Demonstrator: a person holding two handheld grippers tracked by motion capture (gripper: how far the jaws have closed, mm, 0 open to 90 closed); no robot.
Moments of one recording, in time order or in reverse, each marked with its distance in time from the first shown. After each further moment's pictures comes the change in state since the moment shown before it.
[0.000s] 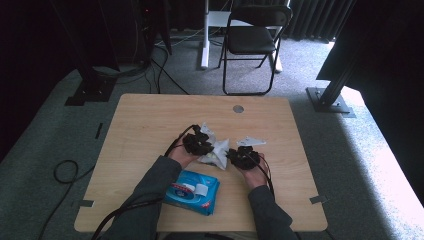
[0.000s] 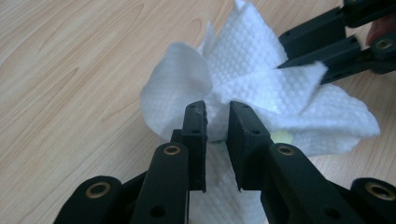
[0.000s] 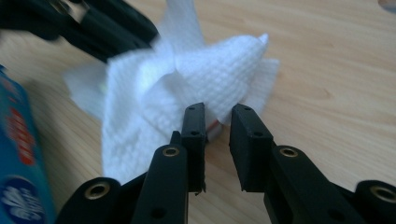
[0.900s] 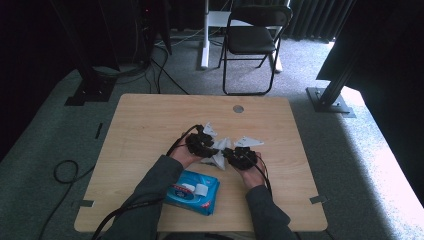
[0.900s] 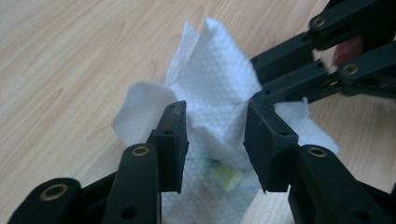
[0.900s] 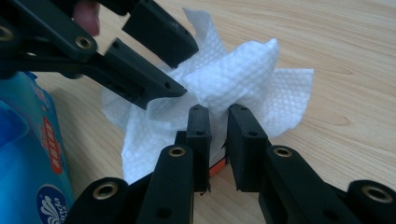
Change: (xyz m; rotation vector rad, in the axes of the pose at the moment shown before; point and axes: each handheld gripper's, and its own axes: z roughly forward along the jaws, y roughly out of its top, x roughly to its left) left arm -0.009 0.007 -0.002 -0.013 -0.029 0.043; right arm 0.009 0.004 0.001 -0.031 0.029 -0.062
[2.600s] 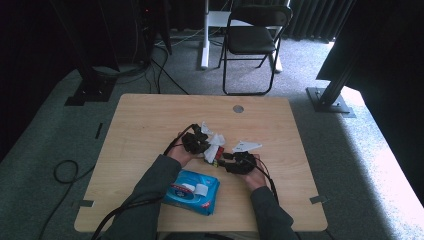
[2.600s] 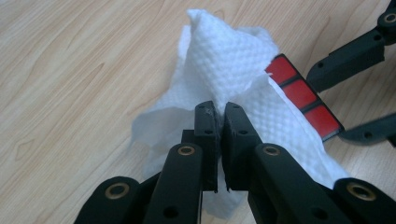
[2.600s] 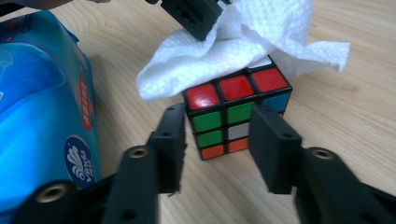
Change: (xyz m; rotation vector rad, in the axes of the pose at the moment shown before) left arm 0.011 -0.008 0.002 0.046 0.108 -0.003; right arm -0.004 -0.015 0.007 0.034 0.143 -0.082
